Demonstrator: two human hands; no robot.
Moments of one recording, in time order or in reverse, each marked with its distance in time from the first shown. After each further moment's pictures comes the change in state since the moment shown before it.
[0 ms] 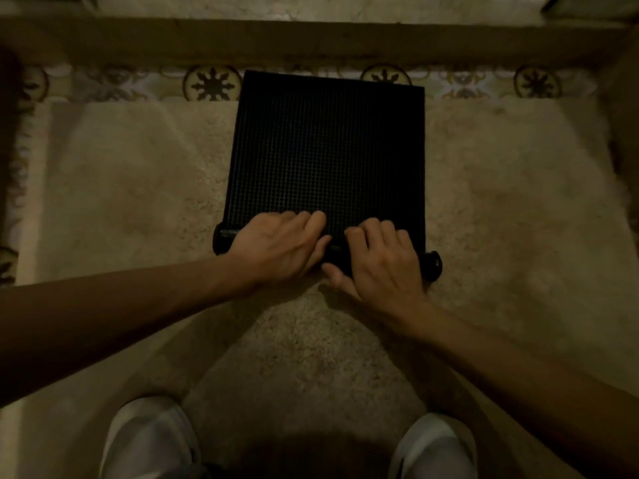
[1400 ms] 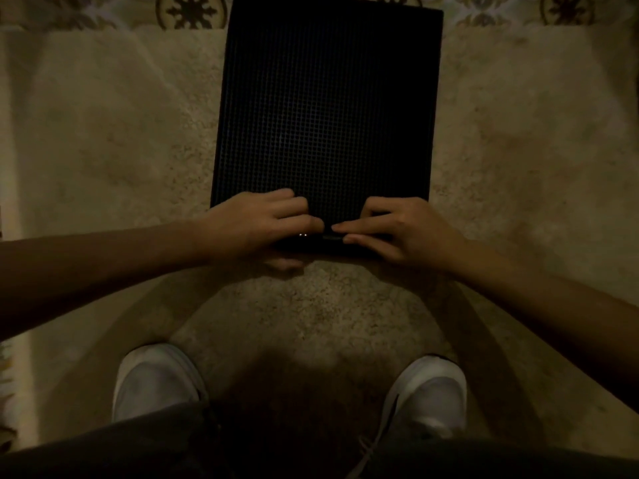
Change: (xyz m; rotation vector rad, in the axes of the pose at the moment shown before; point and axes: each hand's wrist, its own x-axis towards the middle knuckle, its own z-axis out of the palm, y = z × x) left_hand -0.039 -0.021 0.011 -0.276 0.021 0.431; right_hand -0.007 0.051 -0.010 0.623 -0.286 -0.318
